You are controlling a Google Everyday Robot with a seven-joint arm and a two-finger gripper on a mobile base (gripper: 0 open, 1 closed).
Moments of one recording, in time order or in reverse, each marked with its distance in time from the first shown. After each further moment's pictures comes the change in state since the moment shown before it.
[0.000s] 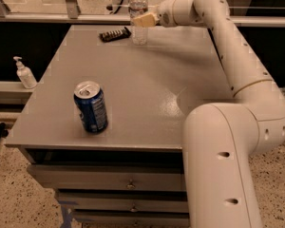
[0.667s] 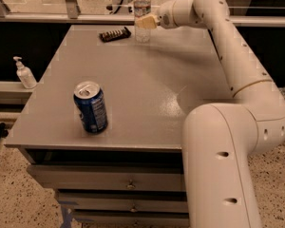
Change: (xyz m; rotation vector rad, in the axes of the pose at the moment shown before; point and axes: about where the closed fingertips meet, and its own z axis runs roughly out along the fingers) arm -0.001 0.000 0.000 0.000 0.000 0.000
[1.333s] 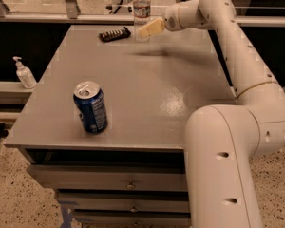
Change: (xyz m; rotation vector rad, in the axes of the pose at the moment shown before) arm 0.023 -0.006 -0.012 -0.009 0.055 0.033
